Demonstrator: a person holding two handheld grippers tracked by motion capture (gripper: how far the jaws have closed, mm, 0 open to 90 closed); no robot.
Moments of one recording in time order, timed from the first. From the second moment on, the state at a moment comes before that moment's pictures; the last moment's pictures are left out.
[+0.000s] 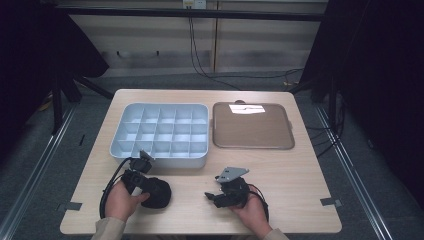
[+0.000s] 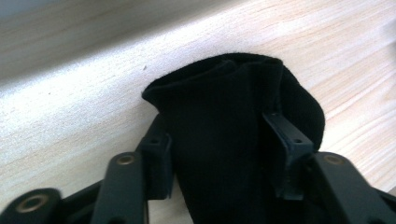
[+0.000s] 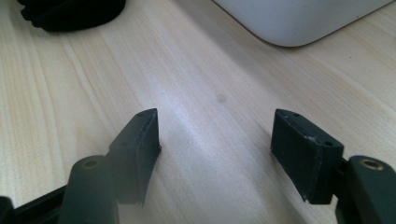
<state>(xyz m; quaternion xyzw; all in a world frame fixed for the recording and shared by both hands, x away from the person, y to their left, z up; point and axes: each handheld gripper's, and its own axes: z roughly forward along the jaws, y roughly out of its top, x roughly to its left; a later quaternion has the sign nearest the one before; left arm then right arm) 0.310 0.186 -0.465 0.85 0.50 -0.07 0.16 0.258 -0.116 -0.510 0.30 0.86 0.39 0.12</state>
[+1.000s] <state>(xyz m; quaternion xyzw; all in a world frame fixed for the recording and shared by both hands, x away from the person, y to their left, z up) 0.312 0.191 -0.439 0.86 0.48 -0.09 0.16 0.260 -0.115 -0.510 0.30 0.86 0.39 0.12</state>
